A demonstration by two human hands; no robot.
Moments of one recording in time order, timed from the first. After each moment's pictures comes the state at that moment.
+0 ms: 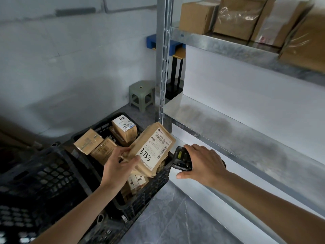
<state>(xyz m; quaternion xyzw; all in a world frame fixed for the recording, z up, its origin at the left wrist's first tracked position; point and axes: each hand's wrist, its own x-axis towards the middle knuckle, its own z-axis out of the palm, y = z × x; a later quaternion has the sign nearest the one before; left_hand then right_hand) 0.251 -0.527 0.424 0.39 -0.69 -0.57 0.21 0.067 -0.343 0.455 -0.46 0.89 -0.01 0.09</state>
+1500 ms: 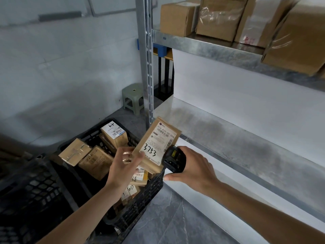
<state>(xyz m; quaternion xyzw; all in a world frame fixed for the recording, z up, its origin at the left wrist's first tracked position) 0.189 -0.518 0.416 0.38 -0.64 -0.64 0.20 0.051 -0.337 0.451 -0.36 0.89 -0.24 0.15</state>
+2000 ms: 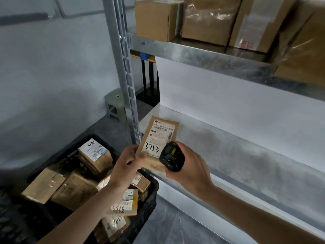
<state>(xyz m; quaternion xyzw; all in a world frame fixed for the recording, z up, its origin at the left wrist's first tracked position) 0.078 -0.562 0.399 0.31 -0.68 -0.65 0.11 -0.025 -0.379 0.418 -0.32 0.89 -0.34 0.04</state>
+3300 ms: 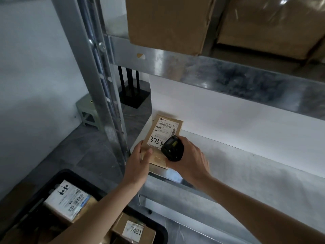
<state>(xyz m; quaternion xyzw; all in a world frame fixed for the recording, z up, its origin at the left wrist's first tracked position) -0.102 -0.654 0.352 0.22 -0.78 -0.58 0.09 -0.170 -0.493 0.389 -0.15 0.94 -0.29 0.05</state>
